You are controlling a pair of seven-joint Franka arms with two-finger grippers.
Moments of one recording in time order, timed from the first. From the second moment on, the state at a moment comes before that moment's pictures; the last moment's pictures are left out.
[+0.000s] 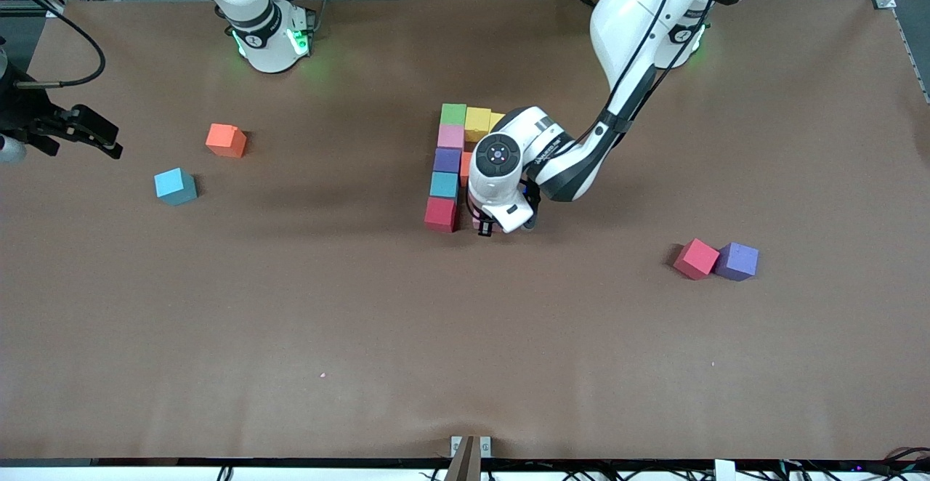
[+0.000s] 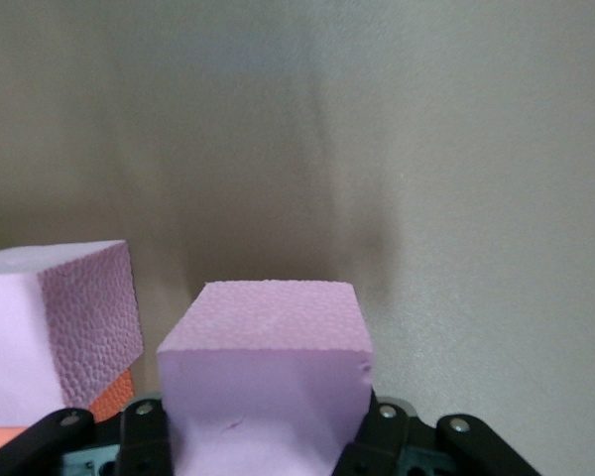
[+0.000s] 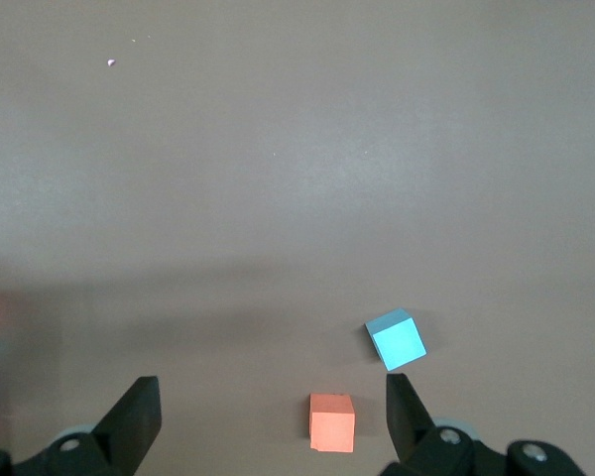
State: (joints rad) left arm -0.56 0.76 -0.26 -1.57 0.12 2.28 -2.27; right arm 0.01 -0.10 -0.04 -1.74 -0.03 1.69 0.03
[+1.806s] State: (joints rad) left arm -0.60 0.84 -0.26 -1.46 0.12 2.29 -2.36; right arm 0.01 -0.06 -0.03 -1.75 -0.03 1.73 0.03
